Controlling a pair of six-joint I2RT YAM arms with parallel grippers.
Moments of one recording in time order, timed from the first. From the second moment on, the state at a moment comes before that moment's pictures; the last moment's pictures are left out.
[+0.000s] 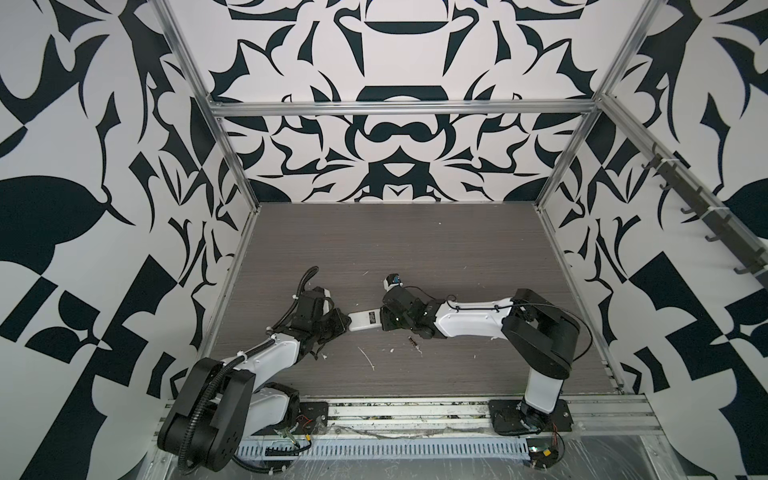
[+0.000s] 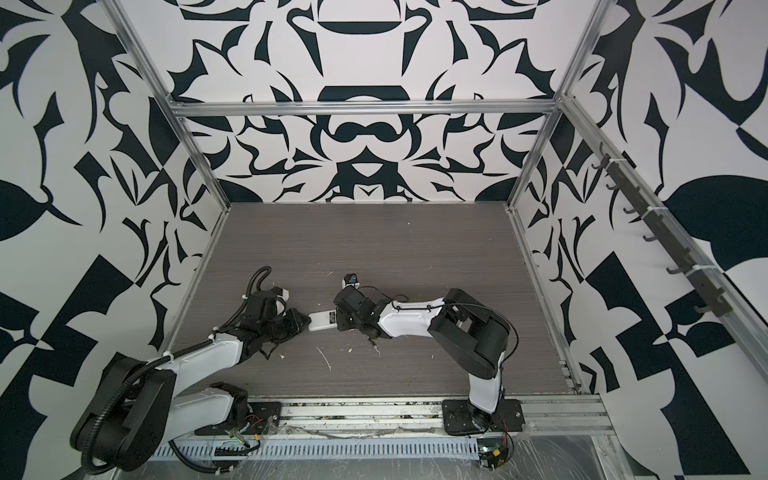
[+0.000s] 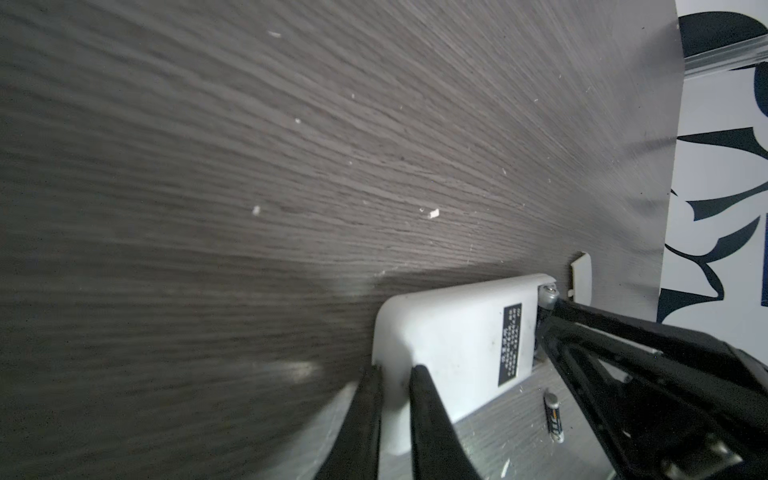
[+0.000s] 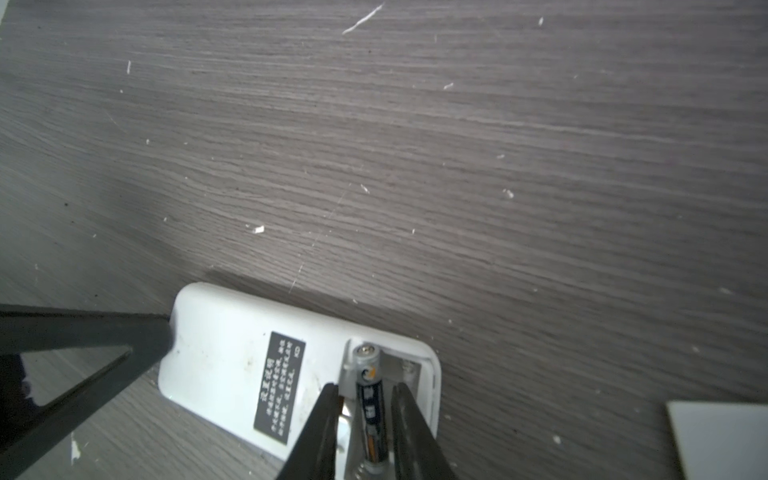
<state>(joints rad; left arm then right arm) -0.34 1.20 0.30 0.04 0.34 -0.76 0.99 1.83 0.99 -0.03 0.12 0.72</state>
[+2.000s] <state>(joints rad) -0.34 1.20 0.30 0.05 0.34 -0.76 0.86 1.54 1.09 -0.30 0.09 0.33</state>
